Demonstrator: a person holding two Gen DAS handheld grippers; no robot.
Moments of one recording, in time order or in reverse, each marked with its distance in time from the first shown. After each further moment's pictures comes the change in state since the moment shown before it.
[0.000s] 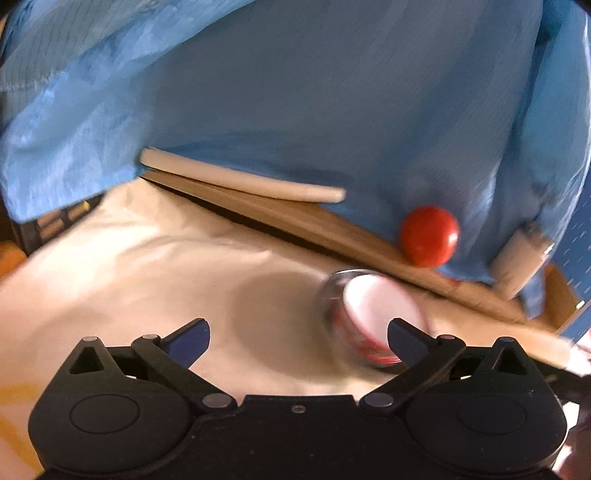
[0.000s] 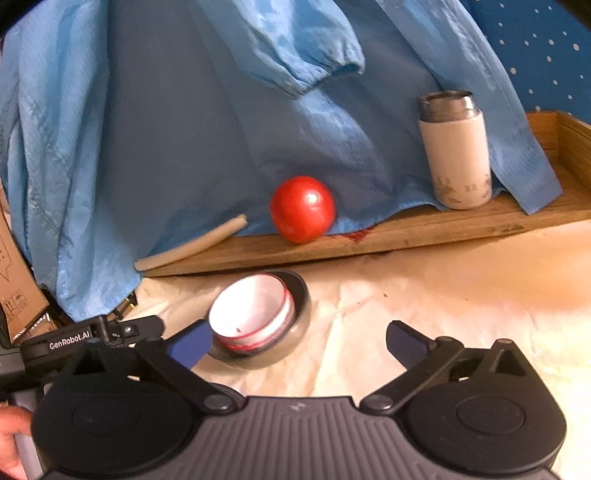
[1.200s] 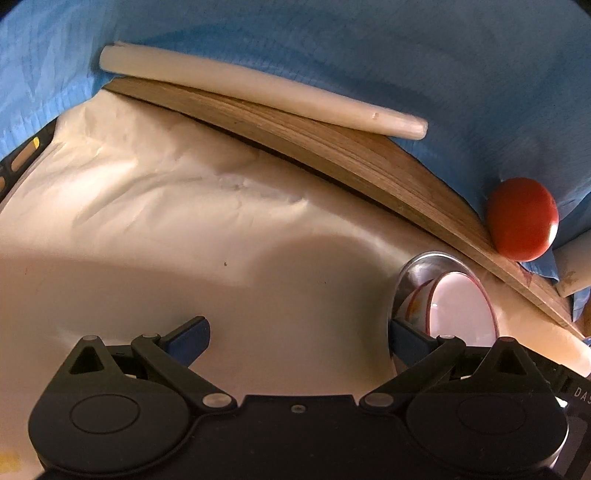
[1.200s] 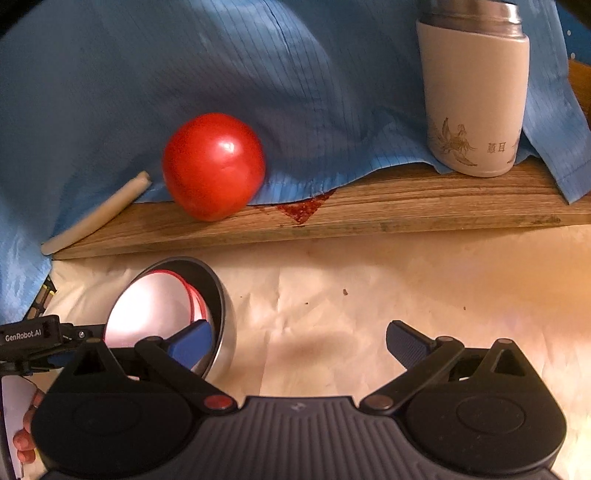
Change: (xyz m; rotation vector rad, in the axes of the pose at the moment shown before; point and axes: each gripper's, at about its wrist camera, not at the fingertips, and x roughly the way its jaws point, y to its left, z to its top) left arm 0.109 0.032 0.050 -0.107 0.401 -0.001; right arm 0.109 -0.026 0.037 0.055 0.270 -0.176
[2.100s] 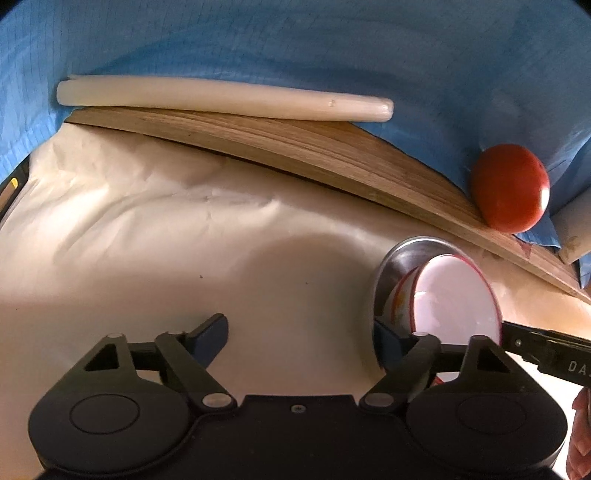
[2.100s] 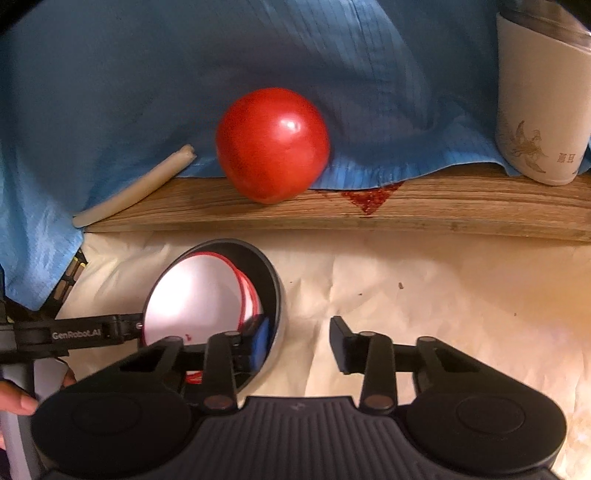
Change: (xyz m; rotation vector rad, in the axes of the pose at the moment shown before) left arm 0.002 -0.022 0.002 0.118 -0.004 0.010; right arm 0.008 0.021 0.011 -0.068 0.096 0.116
